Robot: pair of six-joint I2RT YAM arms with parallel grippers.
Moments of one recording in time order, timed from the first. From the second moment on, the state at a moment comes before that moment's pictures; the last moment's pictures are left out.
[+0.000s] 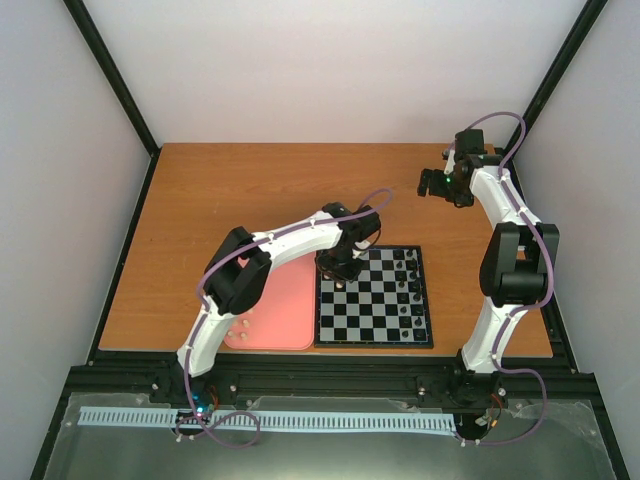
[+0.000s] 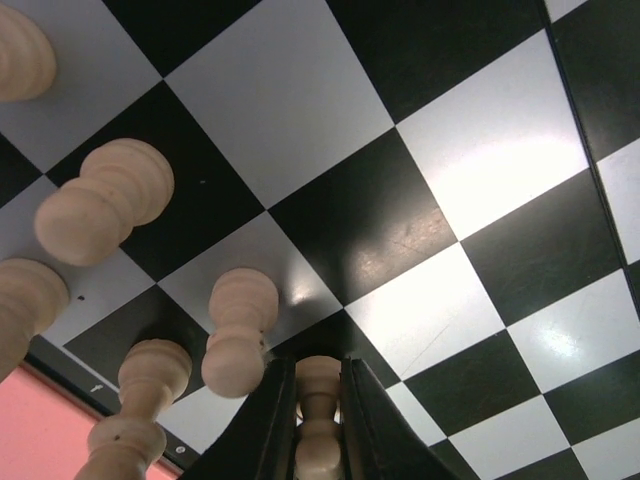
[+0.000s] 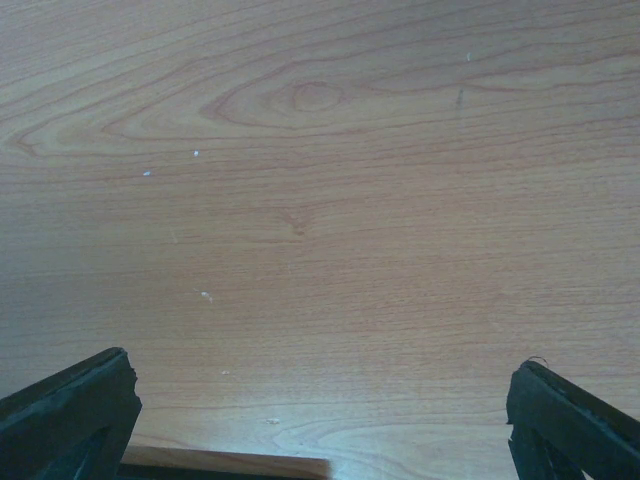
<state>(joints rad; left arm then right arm) -0.88 2.21 1.83 -1.17 0.08 -0.32 -0.01 1.92 1.63 -0.80 -0.17 0.15</state>
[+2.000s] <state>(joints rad) -0.30 1.66 1.13 -1.01 -0.01 -0.41 -0.01 1.91 1.62 -0.79 -0.20 0.15</state>
